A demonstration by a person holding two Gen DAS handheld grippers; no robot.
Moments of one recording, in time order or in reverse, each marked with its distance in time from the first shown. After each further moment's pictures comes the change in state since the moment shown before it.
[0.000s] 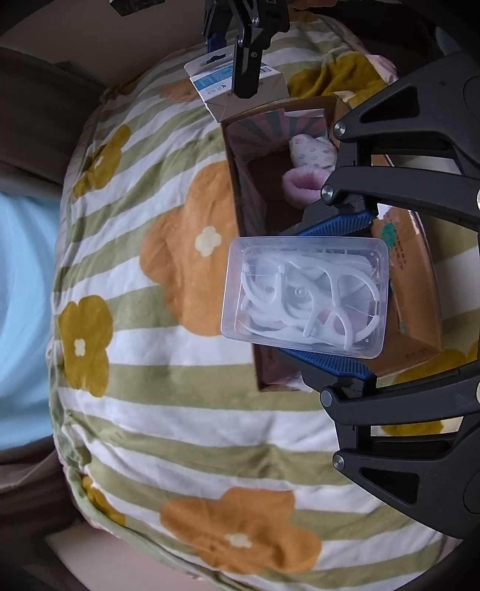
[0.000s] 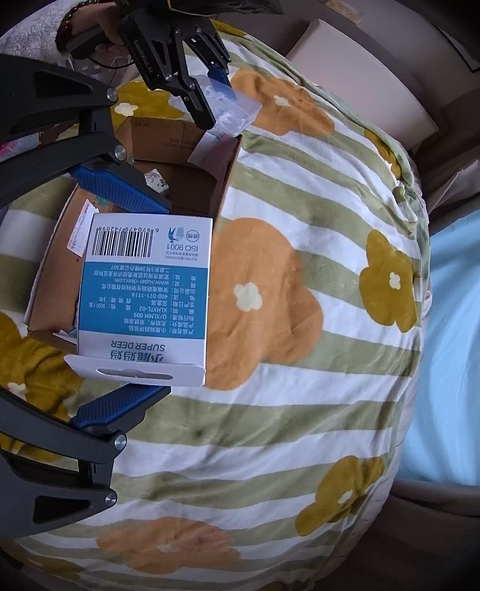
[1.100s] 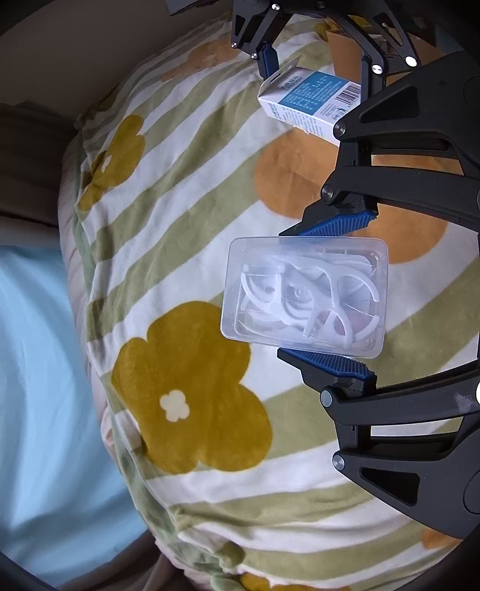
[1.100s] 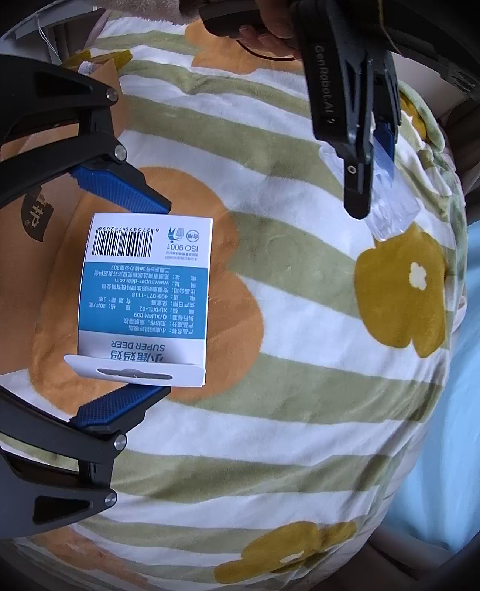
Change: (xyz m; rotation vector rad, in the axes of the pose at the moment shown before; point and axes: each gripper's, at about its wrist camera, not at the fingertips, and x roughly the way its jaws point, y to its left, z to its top) left arm 0.168 0.058 0.264 0.345 -0.013 -0.134; right arm 0.130 0.002 0.155 -0.033 0.090 -0.065
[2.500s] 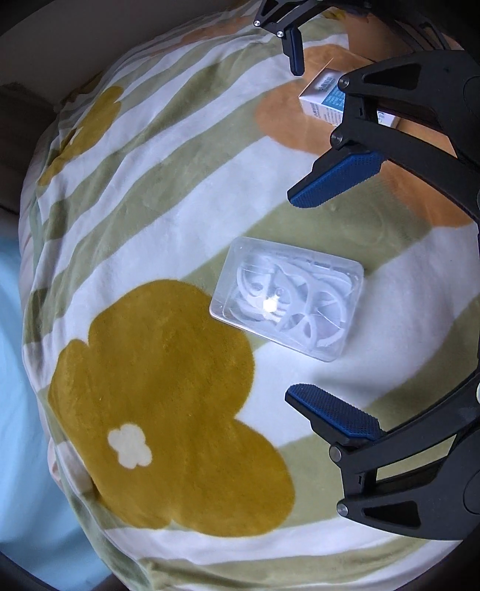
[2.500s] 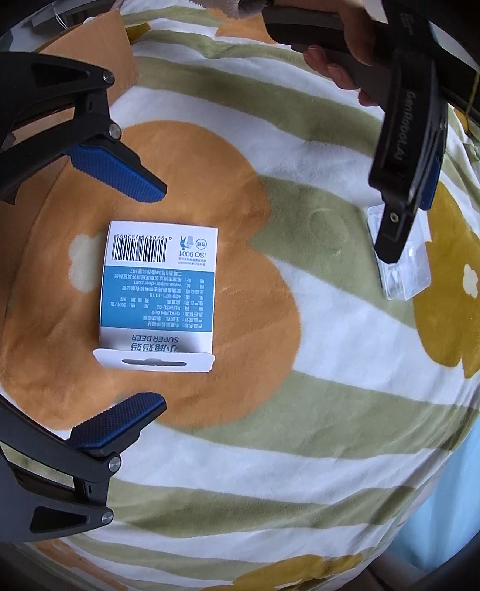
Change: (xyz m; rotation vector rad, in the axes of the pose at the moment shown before) left arm 0.132 0.032 0.007 -0.027 0.134 -0.069; right arm 0.093 0.001 0.009 -0.100 0.087 0.020
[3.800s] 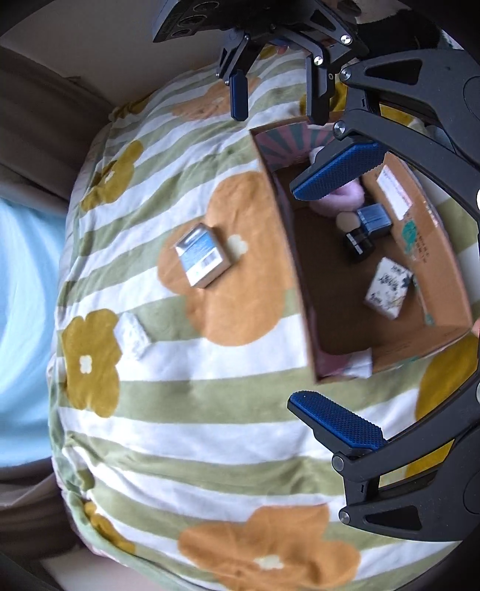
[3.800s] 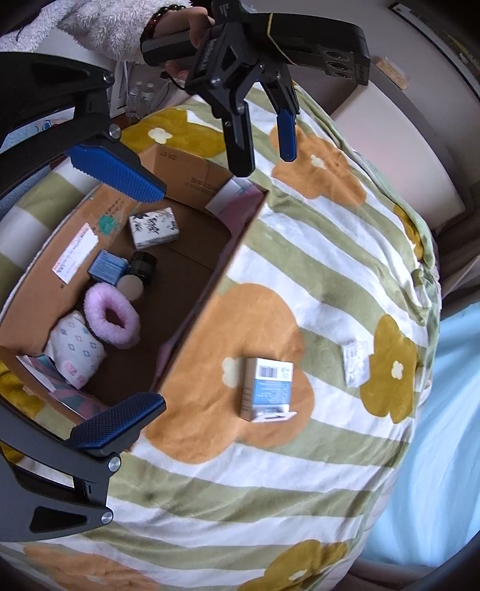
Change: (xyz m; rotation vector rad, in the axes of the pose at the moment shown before) left arm -0.244 -0.155 -0.225 -0.336 -0.147 0.071; right arm -0.151 0.016 -0.185 -0.294 -0.337 0.334
